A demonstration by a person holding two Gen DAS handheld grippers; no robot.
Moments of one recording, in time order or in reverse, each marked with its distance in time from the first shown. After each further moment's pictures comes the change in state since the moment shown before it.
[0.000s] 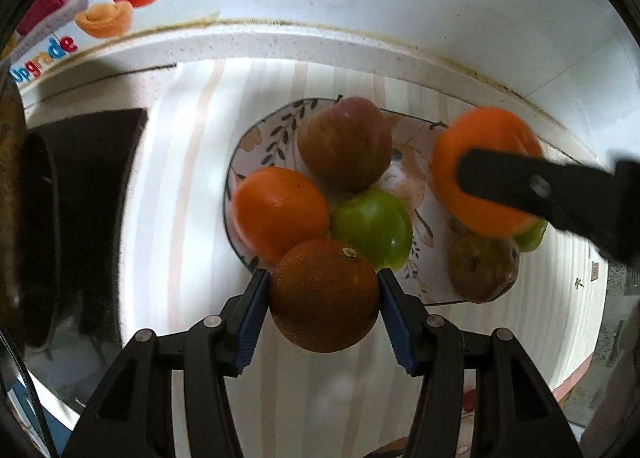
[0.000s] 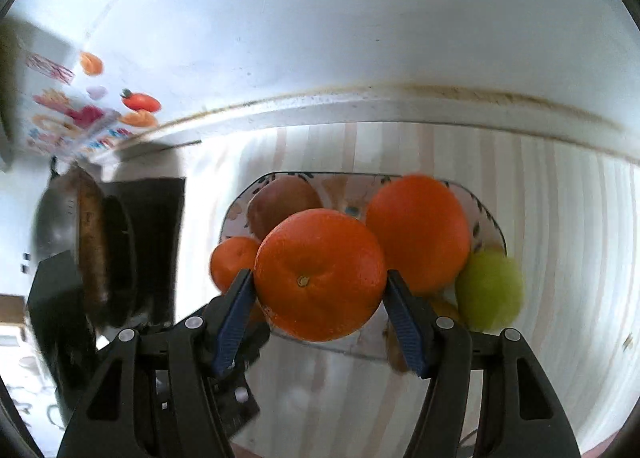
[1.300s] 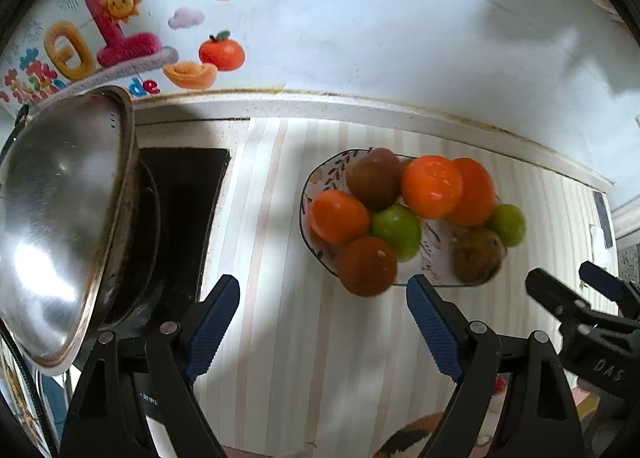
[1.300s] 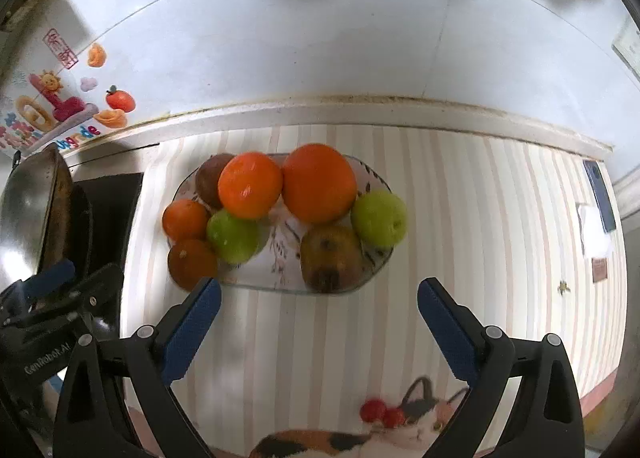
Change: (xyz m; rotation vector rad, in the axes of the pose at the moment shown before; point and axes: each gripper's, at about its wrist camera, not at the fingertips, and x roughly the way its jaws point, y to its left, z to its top) left arm -0.095 0.006 -0.037 0.017 -0.211 0.118; right arm -0.080 -0.015 -0.113 0.030 -0.209 -0.246
